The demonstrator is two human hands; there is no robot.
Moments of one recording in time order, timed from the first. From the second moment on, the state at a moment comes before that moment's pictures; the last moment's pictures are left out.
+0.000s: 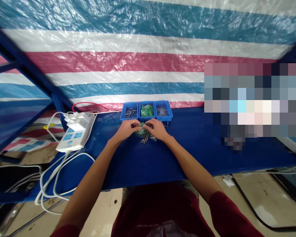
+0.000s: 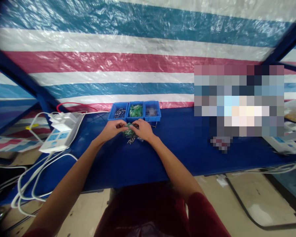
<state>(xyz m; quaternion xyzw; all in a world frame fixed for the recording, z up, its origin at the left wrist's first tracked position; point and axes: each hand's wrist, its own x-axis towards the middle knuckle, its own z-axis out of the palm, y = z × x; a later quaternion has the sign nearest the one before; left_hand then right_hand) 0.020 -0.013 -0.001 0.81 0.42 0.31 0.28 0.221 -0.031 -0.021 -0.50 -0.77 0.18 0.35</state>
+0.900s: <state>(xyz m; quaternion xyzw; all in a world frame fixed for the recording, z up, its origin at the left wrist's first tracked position) 0.042 -0.023 -0.002 0.63 0.39 0.49 0.46 0.225 -0.036 -0.016 -0.44 -0.74 0.18 0.47</state>
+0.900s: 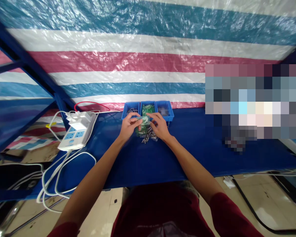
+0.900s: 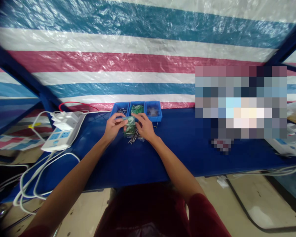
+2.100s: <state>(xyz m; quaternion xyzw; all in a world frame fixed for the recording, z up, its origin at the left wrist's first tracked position) 0.074 0.048 0.018 0.77 0.53 0.31 0.18 0.229 -0.031 -0.016 -0.55 -0.66 0.16 0.49</state>
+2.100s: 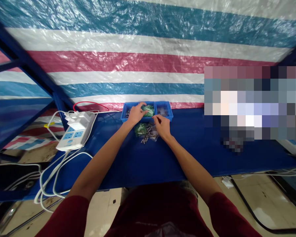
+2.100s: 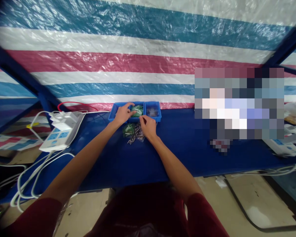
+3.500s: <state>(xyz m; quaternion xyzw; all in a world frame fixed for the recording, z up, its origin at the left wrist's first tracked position) 0.051 0.034 0.005 0.88 0.45 0.13 0.02 0.233 0.018 0.017 -0.62 -0.77 -0.01 0.15</state>
